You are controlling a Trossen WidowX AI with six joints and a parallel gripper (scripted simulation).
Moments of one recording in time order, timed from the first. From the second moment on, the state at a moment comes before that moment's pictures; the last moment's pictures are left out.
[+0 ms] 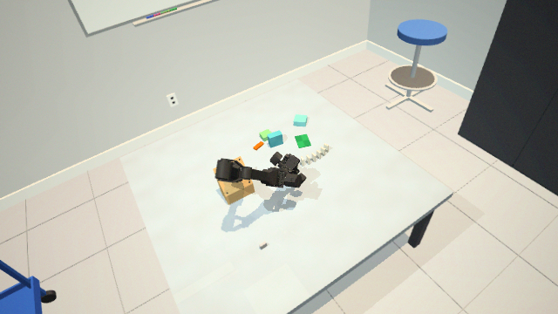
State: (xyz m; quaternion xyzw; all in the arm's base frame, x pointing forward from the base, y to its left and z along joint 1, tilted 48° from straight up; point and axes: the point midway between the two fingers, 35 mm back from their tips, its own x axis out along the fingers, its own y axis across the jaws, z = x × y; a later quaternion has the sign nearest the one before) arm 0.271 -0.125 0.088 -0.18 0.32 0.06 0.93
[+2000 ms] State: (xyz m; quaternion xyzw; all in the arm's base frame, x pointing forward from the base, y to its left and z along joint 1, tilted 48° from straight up) arm 0.235 -0.141 0.112 -0.40 0.08 0.08 0.91
